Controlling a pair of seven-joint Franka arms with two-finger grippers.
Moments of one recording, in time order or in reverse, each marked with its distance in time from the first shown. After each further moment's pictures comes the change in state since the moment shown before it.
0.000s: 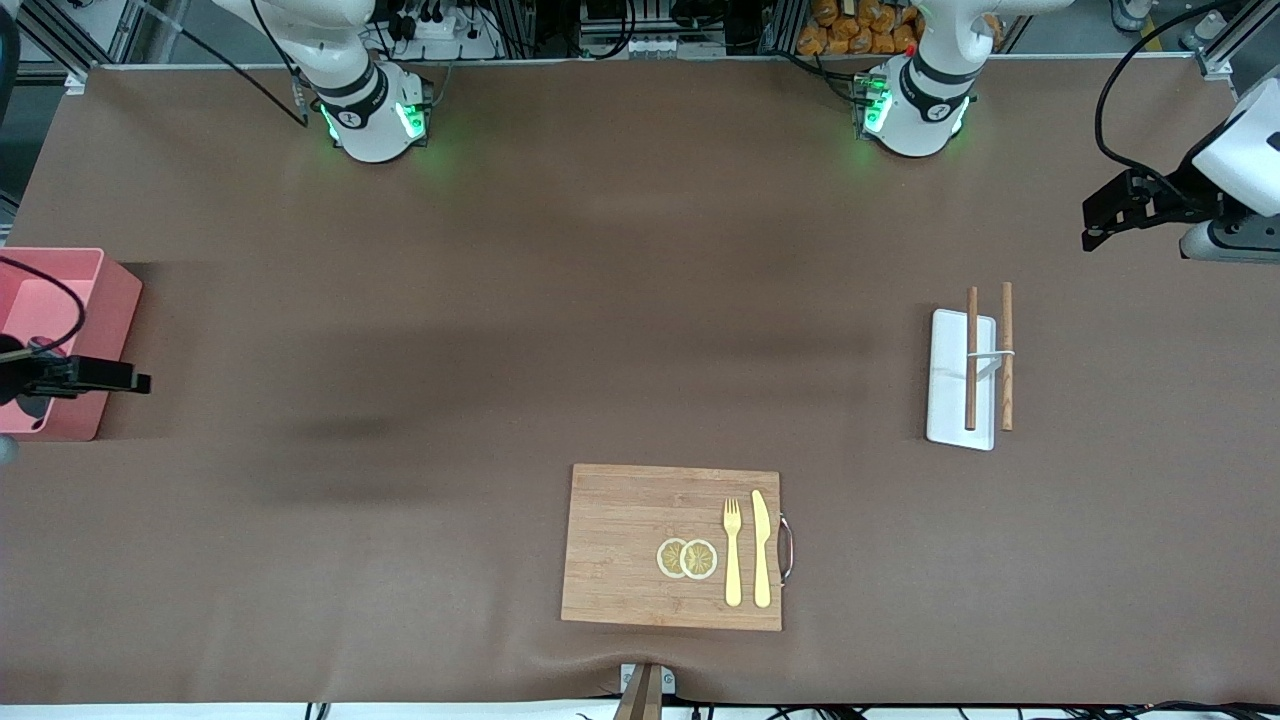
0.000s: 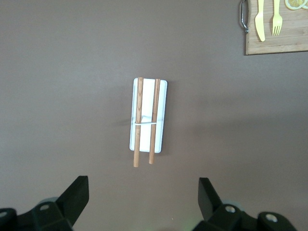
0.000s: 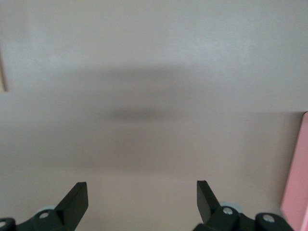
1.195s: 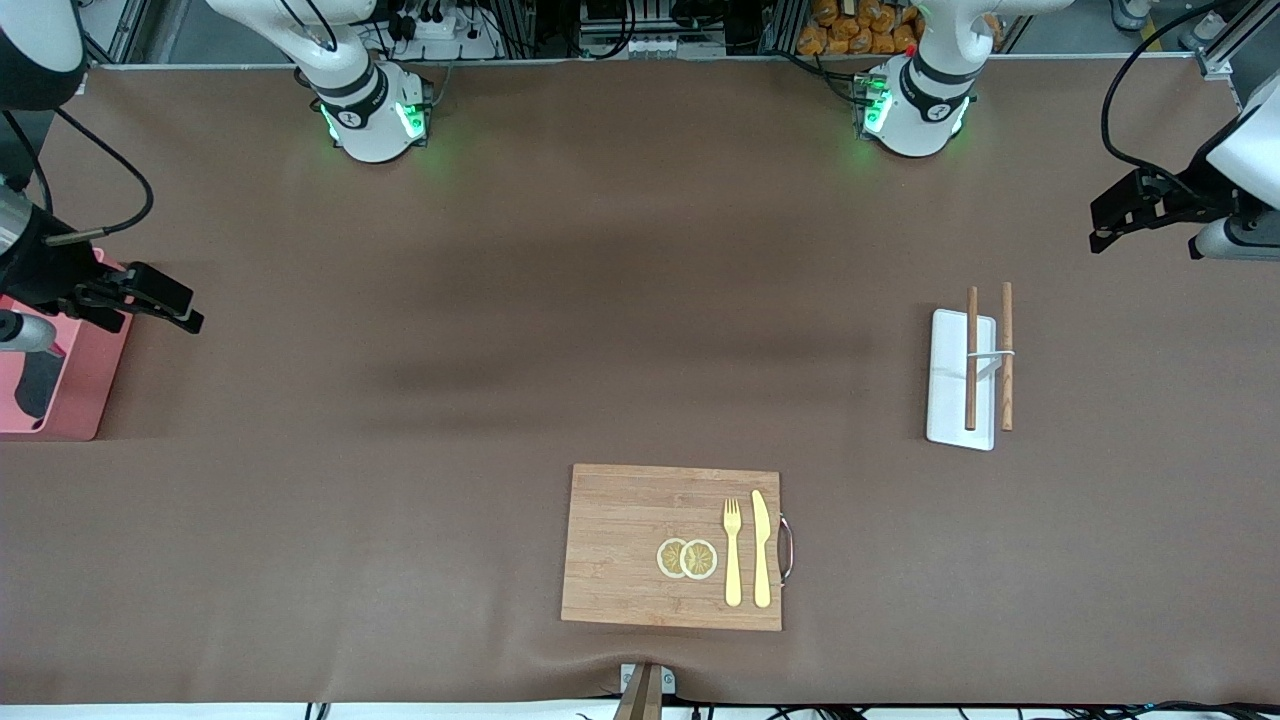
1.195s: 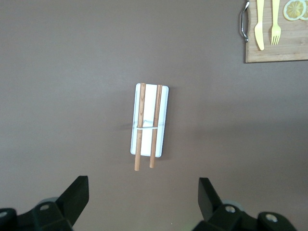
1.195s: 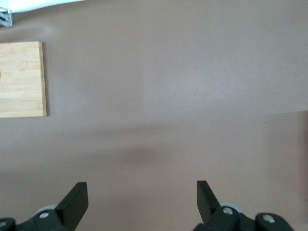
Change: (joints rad) left arm 0.008 0.003 0.003 0.029 0.000 0.003 -0.011; right arm 0.146 -0.395 -0.038 -0.440 0.004 0.285 0.171
